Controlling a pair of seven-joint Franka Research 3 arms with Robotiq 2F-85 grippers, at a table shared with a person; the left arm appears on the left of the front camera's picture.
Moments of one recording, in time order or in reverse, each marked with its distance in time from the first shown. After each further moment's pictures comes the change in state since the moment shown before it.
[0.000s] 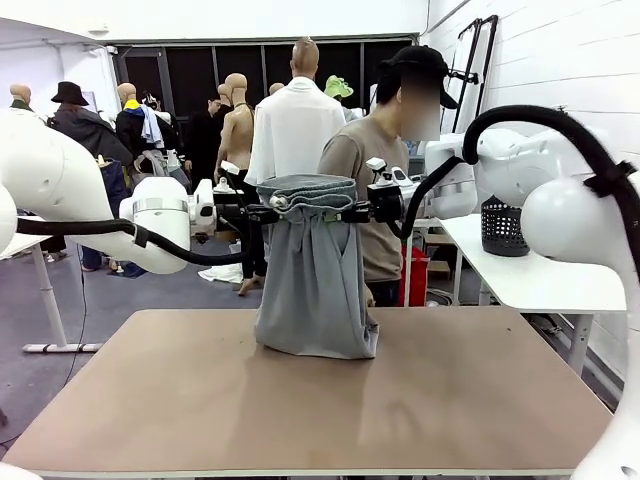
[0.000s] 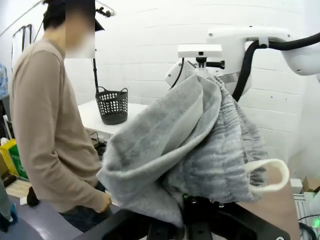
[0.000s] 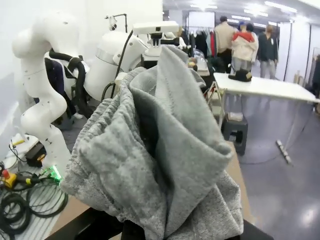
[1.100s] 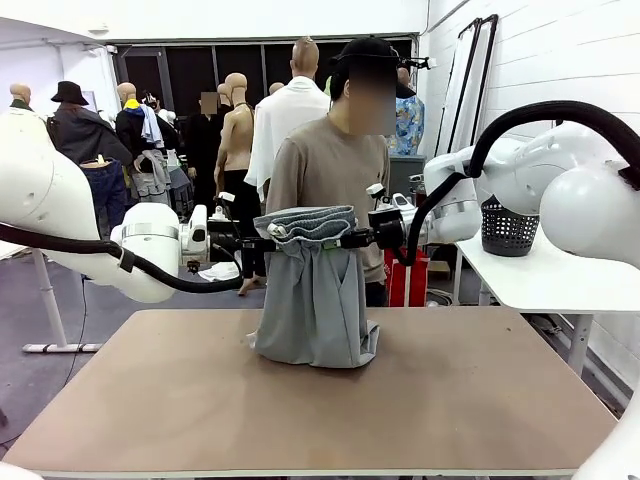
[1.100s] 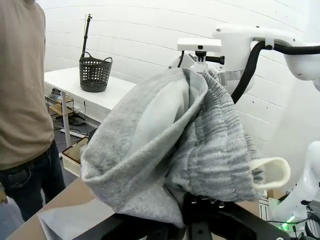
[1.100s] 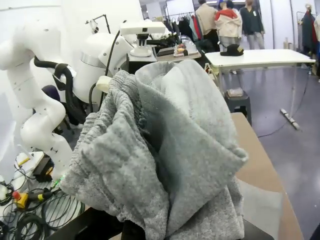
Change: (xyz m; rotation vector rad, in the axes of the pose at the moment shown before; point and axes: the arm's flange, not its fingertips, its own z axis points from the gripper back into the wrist) left arm -0.056 -0.038 0.015 -0.050 0.048 0.224; right arm -0.050 0.043 -0.013 -0.068 0.015 -0.178
